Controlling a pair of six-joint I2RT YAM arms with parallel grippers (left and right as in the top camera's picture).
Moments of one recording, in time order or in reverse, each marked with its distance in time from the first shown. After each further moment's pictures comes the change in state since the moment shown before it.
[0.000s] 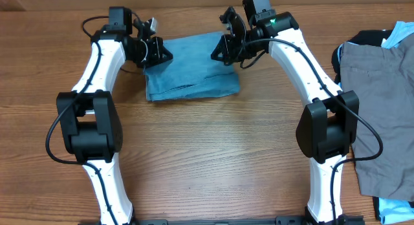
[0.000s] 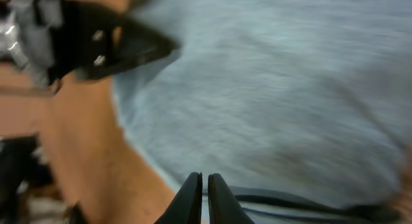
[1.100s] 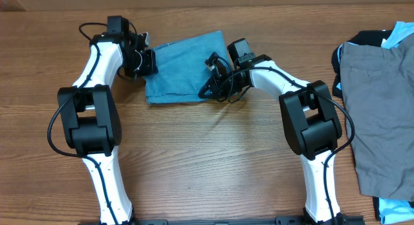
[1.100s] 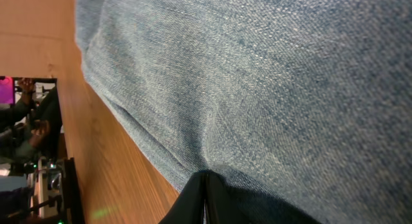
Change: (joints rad) left arm 0.032 0.079 0.019 -0.089 -0.268 0.123; right arm 0.073 0.083 -0.428 0.411 -0.167 -0.057
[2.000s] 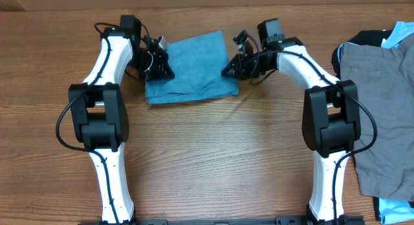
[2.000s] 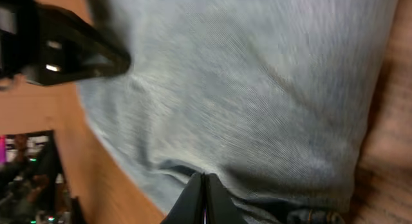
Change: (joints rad) left arm -0.061 0.069 0.116 -0.235 0.201 0.016; right arm -0.154 -0.044 0.085 -0.126 0.072 0.038
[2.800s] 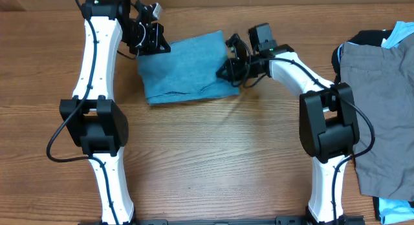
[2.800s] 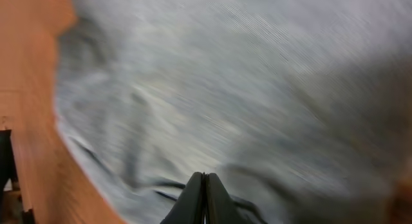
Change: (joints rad) left arm -0.015 -0.062 0.366 -0.279 -0.011 0.040; right arm 0.059 -0.051 -0.067 0.160 0.080 0.001
